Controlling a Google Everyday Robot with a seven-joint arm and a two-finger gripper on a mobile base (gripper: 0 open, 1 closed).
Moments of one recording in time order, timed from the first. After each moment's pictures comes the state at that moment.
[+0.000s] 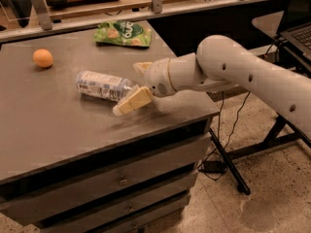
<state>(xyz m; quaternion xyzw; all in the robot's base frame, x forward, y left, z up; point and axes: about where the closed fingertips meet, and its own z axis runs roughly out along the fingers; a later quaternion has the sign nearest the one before) 0.578 0.074 0.853 -0.54 0.65 0.33 0.44</state>
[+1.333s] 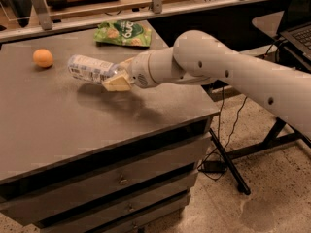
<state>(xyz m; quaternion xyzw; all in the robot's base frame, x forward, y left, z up) 0.618 0.104 0.860 -0.48 0.69 0.27 0.46</state>
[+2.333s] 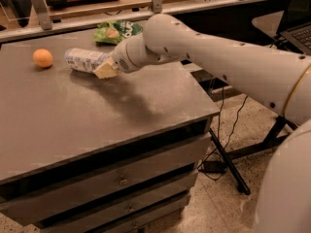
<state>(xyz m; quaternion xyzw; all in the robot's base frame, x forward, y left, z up) 0.685 0.140 0.852 -0.49 0.72 0.21 0.44</state>
